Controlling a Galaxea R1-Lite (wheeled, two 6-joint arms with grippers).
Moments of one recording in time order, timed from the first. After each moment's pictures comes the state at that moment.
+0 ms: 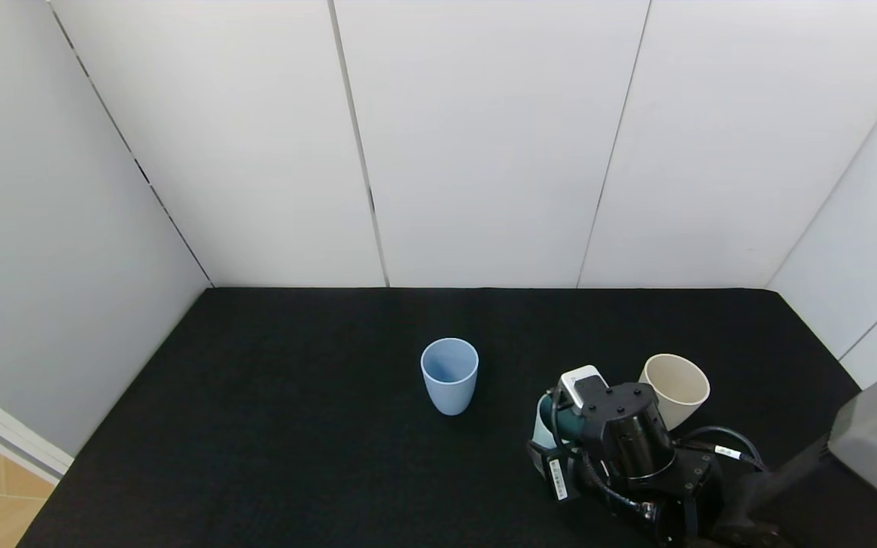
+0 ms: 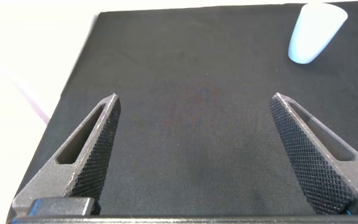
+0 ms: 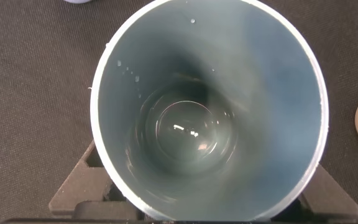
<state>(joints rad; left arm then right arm) 0.00 0.00 0.00 0.00 0.00 0.01 0.71 2.05 -0.68 -0.75 -0.33 0.20</state>
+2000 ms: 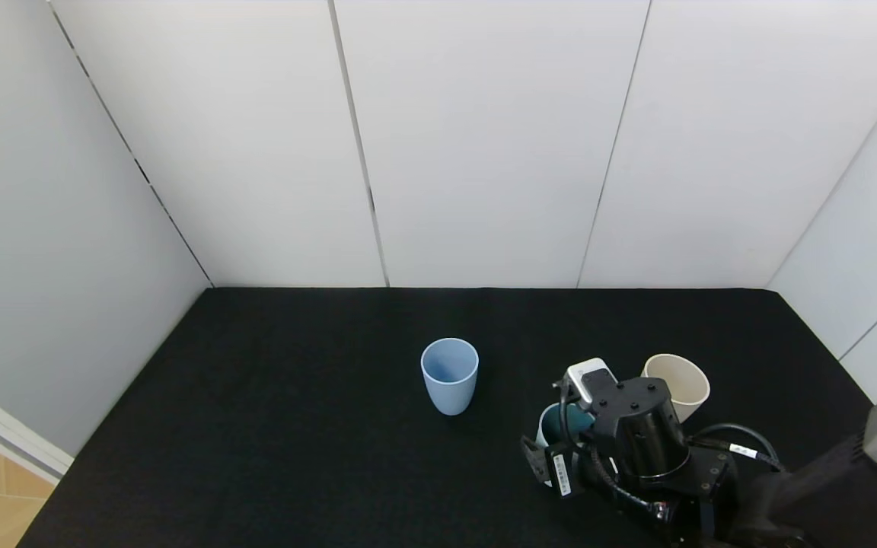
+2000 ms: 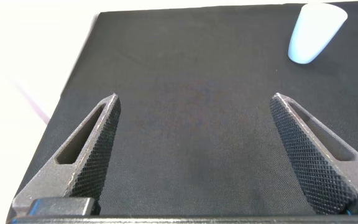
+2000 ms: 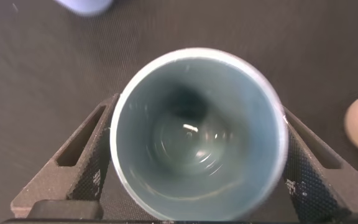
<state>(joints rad) 0.00 0.00 0.00 0.00 0.00 0.01 0.71 2.00 -0.67 -0.76 -0.33 0.20</state>
